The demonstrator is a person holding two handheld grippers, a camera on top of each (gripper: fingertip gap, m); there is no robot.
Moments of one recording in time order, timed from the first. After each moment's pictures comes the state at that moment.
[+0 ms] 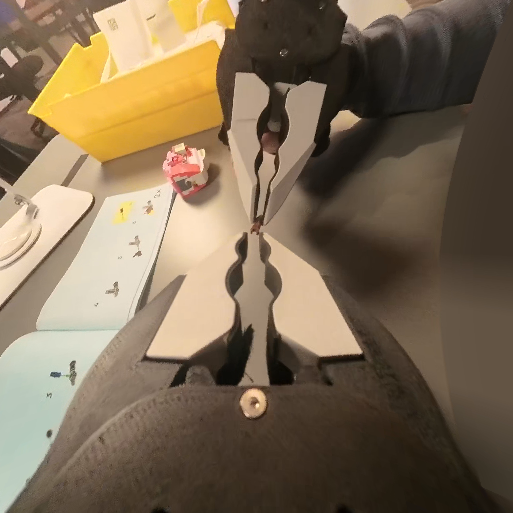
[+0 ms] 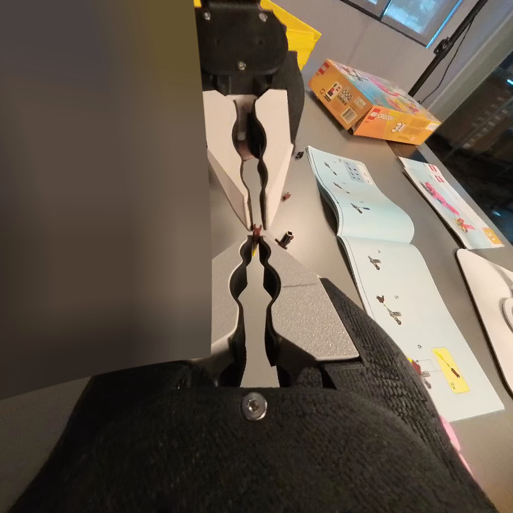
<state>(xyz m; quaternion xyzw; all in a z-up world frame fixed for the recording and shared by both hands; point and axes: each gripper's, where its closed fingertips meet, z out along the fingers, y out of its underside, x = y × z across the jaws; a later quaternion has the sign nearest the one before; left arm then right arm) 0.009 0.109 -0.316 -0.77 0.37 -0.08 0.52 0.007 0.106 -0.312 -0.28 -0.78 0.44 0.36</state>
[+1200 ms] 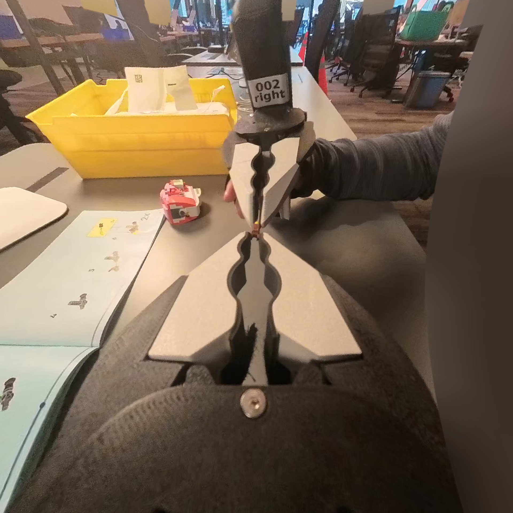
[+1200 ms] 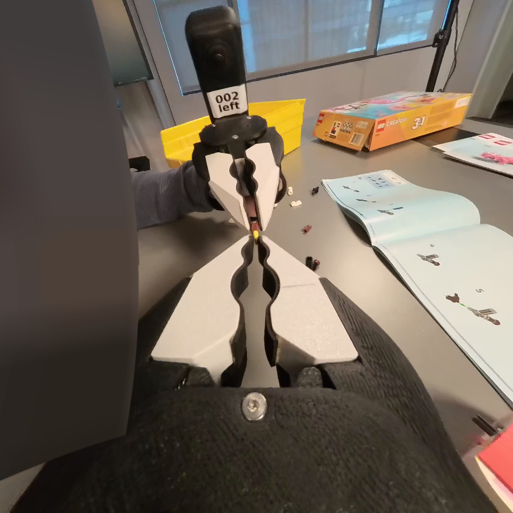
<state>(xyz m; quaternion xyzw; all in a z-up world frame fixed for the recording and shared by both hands) 0.006 0.107 -0.285 -0.73 0.29 -0.23 0.57 0.004 0.107 -0.283 -0.37 -0.65 0.62 0.23</state>
